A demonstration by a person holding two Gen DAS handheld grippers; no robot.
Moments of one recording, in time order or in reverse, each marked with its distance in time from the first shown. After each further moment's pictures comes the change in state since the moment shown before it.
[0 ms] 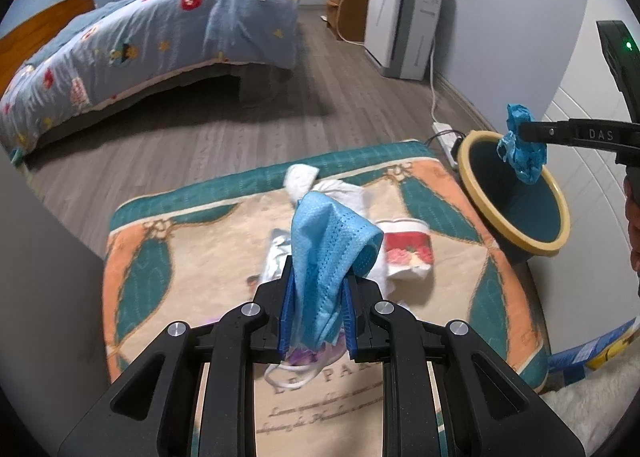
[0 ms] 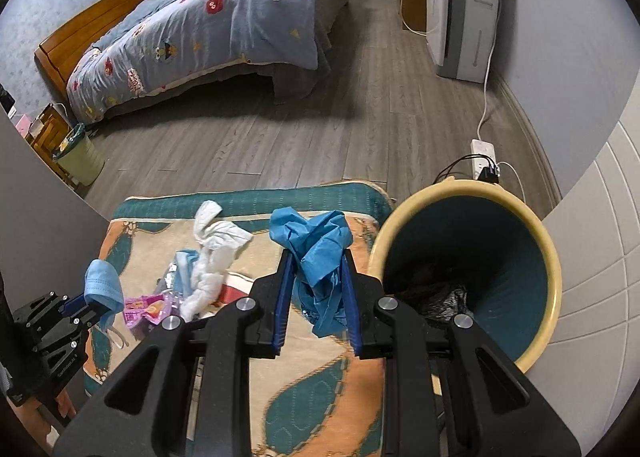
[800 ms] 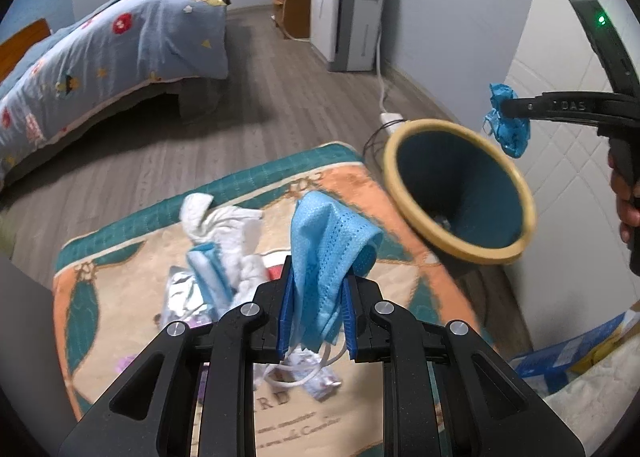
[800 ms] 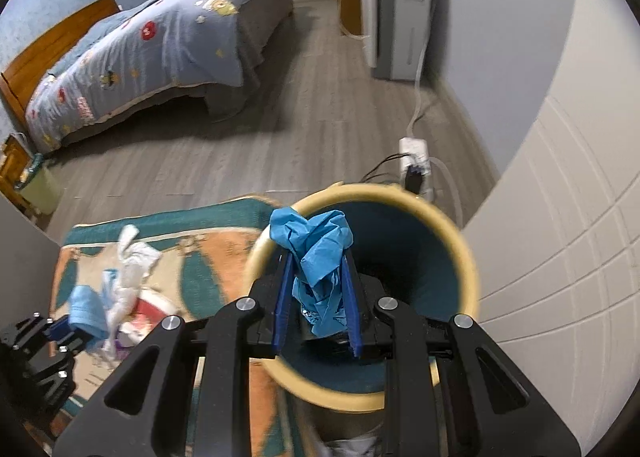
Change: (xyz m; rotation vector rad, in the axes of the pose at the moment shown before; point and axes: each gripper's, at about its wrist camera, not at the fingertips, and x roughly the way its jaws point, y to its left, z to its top) left arm 0.024 -0.091 0.022 0.114 0.002 -0.115; right arm -0.026 -0.104 0.004 0.074 -0.052 -0.162
